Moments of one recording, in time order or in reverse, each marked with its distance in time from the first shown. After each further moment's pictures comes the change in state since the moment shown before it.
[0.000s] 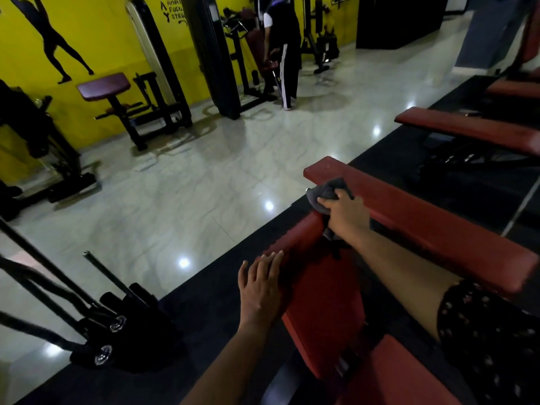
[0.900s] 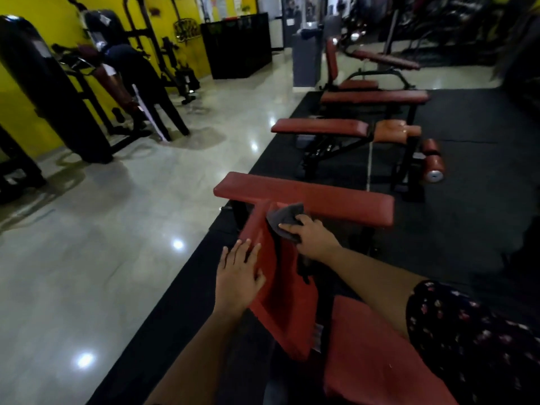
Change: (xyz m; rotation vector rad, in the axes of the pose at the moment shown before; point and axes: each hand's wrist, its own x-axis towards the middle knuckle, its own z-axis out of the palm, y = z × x) left_hand 0.048 -0.029 0.008 -0.114 -0.134 0.542; right_hand -0.117 -0.006 0.024 0.059 -0.133 0.184
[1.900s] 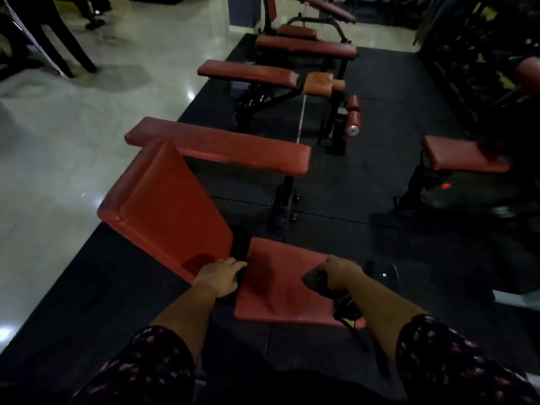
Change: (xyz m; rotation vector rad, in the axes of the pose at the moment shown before) left_hand -0.063 0.190 0.068 -0.153 -0.791 0.278; right_hand -0.264 0.215 0.120 -0.115 -0.540 0.435
